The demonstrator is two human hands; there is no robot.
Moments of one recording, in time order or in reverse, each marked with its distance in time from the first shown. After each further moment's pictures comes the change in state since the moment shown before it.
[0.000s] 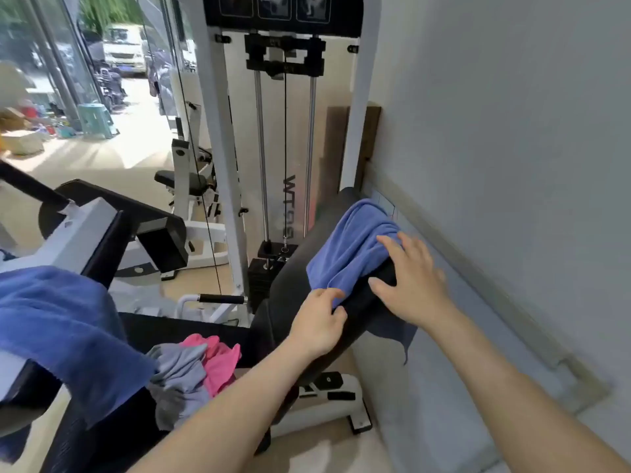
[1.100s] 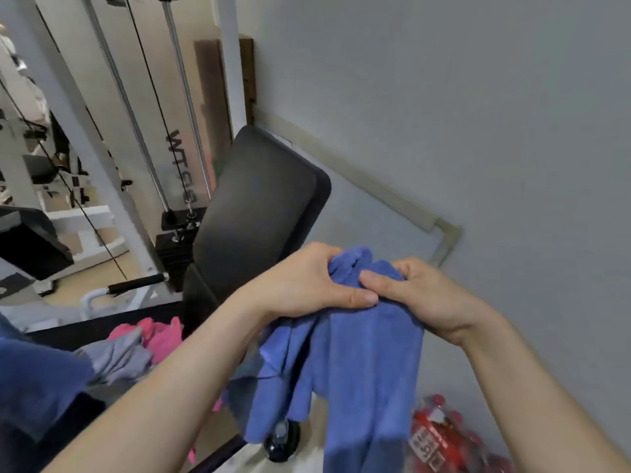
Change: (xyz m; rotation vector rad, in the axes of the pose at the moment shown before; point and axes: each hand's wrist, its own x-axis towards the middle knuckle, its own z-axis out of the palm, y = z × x) left_hand -0.112 0.084 -0.072 -0.287 -0.726 0.354; right_hand -0.207 -0.054 -0.059 1.058 -0.249 0.386
